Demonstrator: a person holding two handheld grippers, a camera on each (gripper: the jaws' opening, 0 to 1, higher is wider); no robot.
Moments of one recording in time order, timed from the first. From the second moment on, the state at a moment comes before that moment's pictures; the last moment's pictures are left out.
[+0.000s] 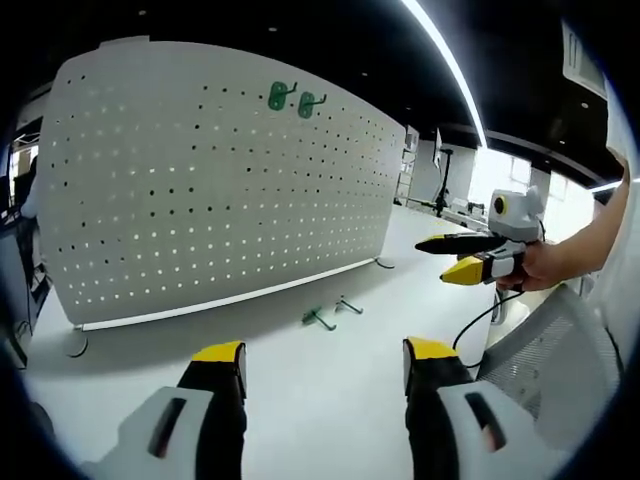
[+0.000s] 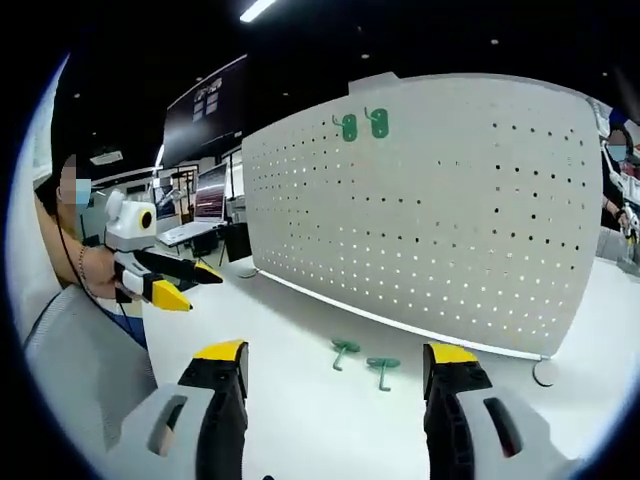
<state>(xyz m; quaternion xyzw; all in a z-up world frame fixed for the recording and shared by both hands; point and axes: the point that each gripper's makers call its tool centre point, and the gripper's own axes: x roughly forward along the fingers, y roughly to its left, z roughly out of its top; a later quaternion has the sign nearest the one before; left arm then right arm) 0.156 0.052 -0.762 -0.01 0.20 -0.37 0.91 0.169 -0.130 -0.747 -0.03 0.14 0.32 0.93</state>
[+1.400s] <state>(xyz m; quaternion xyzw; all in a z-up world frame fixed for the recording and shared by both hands) 0.184 0.030 -0.767 0.04 0.22 -0.41 0.88 0.159 -0.136 -0.769 -0.02 0.19 0.32 0.93</state>
